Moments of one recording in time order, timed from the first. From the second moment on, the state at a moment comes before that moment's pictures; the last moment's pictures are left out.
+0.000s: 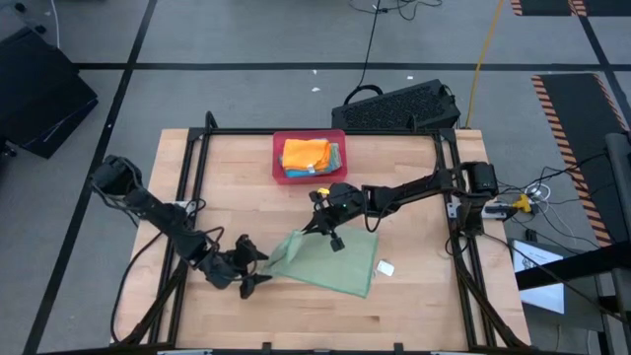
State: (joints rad) left arm -0.70 1.39 0.45 0.21 -0.52 -0.86; right arm -0.03 1.85 0.99 0.41 -0.36 -0.30
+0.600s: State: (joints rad) left arm -0.71 1.39 0.45 0.20 -0.59 -0.91; right arm -0.04 1.85 0.99 0.42 -0.36 -0.25
